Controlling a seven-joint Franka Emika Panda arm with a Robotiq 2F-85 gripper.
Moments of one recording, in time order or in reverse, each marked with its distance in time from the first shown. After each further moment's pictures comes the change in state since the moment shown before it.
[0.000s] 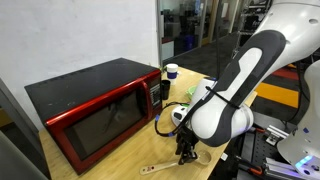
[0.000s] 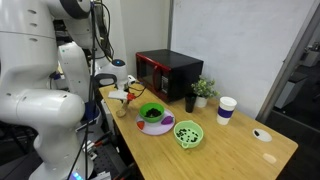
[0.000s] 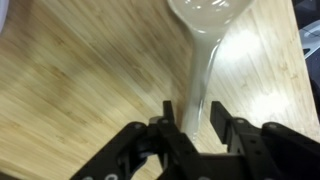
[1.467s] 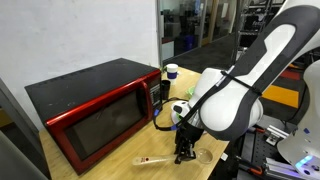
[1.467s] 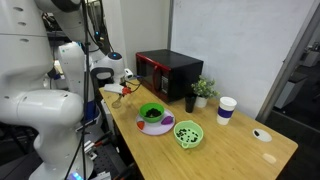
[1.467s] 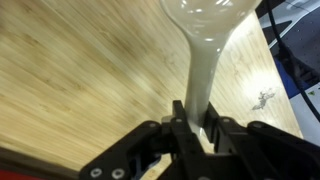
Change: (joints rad) arm 0.035 -0.114 -0.002 -0.024 -0.039 -0.043 0.141
